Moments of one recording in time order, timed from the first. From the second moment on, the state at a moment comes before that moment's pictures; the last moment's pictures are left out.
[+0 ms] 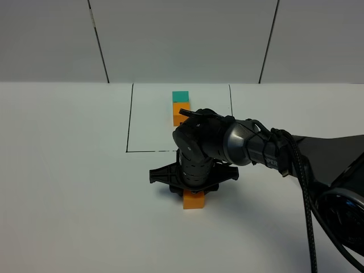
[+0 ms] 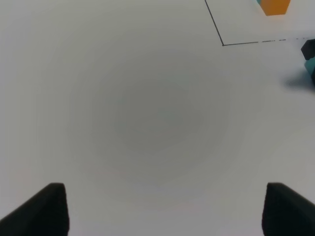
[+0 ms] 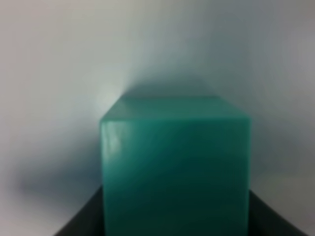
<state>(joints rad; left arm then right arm) -0.05 -0.01 -0.51 -0.07 1.04 0.09 0.71 2.28 -1.64 -0.17 0.80 0.72</state>
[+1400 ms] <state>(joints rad) -0.05 -0.01 -0.51 -0.07 1.04 0.09 0.54 2.00 -1.67 -0.17 0.90 0.59</state>
